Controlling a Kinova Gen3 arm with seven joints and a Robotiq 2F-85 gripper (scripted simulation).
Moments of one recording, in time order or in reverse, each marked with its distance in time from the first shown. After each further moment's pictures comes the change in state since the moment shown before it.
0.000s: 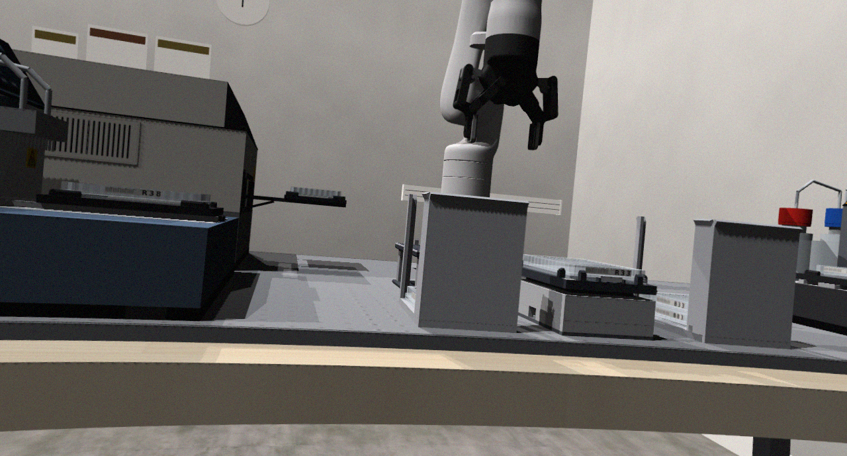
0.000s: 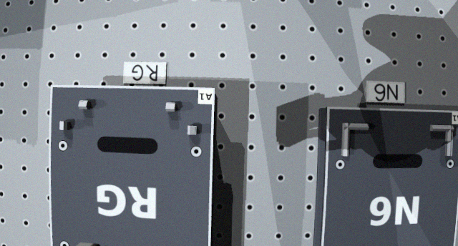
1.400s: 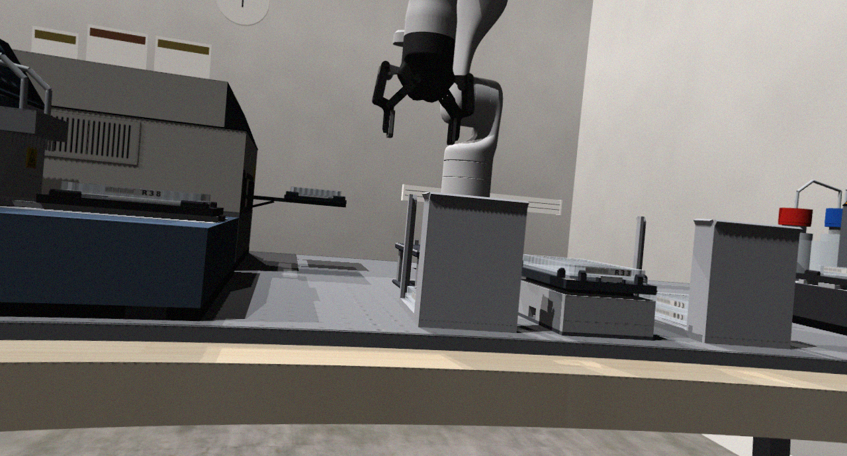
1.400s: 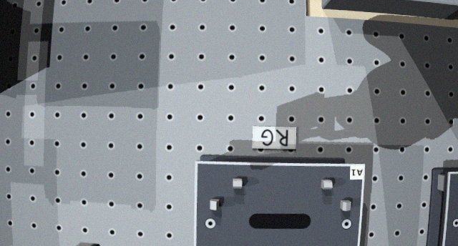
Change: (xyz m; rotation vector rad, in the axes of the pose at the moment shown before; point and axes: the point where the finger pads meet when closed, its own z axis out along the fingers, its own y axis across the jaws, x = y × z) arm 0.051 -0.108 0.000 0.001 0.000 0.002
